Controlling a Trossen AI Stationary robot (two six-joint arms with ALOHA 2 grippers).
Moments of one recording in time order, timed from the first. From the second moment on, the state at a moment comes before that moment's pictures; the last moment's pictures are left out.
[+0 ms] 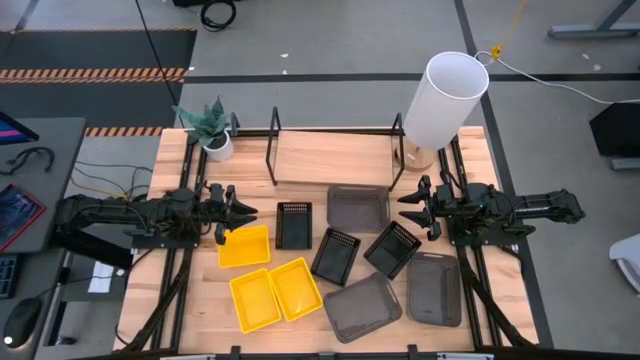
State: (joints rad) left arm 0.02 0.30 0.01 0.26 0.02 -0.40; right arm 0.01 0.08 0.01 0.15 0.03 0.16
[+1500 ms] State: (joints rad) left arm 0.02 0.30 0.01 0.26 0.02 -0.40; right arm 0.19 0.61 0.17 0.28 -0.07 0.28
